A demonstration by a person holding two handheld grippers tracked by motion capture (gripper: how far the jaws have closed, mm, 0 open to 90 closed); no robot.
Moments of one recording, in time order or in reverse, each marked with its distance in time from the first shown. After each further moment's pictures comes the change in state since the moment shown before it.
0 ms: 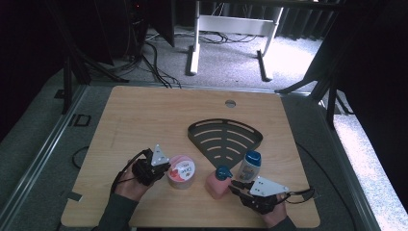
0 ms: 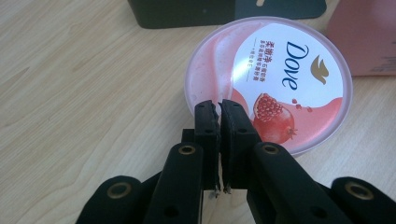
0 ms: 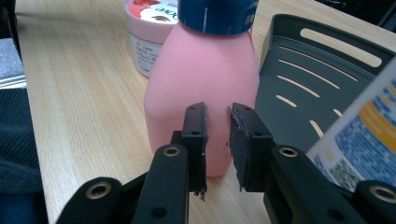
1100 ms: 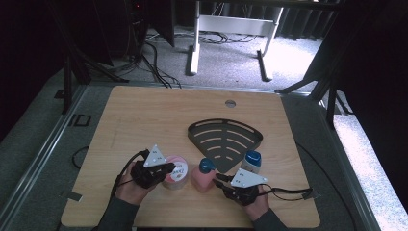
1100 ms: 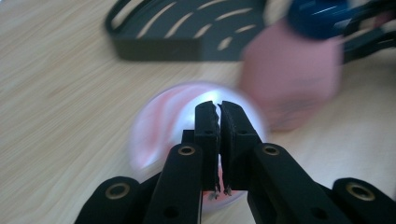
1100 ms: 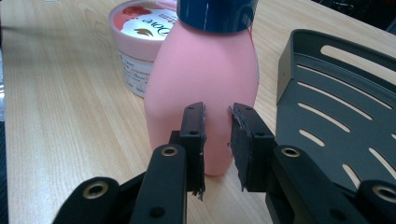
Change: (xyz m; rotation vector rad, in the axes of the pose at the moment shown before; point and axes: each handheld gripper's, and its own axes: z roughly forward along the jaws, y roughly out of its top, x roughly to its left) left arm -0.014 0.007 -0.019 -0.166 -0.135 -0.035; right arm 0.008 0.025 0.045 0.002 0.008 -0.001
